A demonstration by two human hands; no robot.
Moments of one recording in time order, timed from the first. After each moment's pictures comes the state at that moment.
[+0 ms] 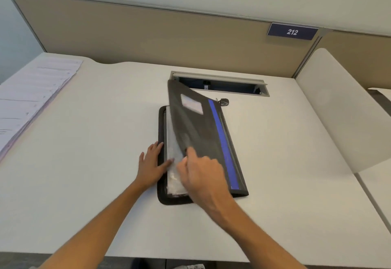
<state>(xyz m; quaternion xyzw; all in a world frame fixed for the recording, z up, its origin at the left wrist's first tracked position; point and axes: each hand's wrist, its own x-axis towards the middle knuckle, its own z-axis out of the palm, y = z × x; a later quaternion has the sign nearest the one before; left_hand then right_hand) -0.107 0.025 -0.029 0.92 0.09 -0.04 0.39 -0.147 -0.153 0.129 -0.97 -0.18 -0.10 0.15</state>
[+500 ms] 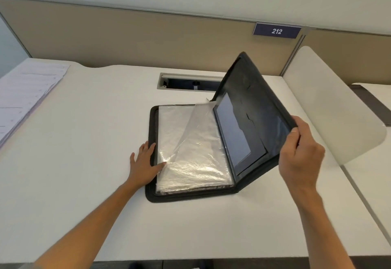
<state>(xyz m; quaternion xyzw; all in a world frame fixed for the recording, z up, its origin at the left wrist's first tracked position) -0.094 0.018 -0.035 0.95 0.09 -0.04 0.30 -0.109 -0.331 0.144 -0.88 0.03 -0.34 0.33</state>
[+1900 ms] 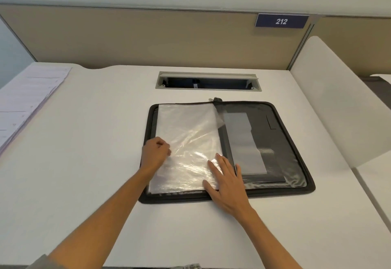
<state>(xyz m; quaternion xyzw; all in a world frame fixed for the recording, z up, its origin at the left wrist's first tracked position) -0.057 -0.046 0.025 0.82 0.24 0.02 0.52 -0.099 -0.287 -0.032 -0.97 -0.18 0.02 0.19</state>
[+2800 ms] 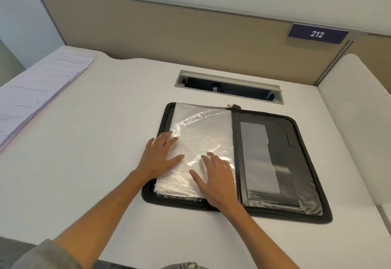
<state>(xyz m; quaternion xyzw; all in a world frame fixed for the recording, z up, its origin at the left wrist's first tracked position) -0.062 -0.001 -0.020 0.98 0.00 0.02 0.18 -0.067 -0.230 -0.013 -0.95 -0.22 0.00 0.20</state>
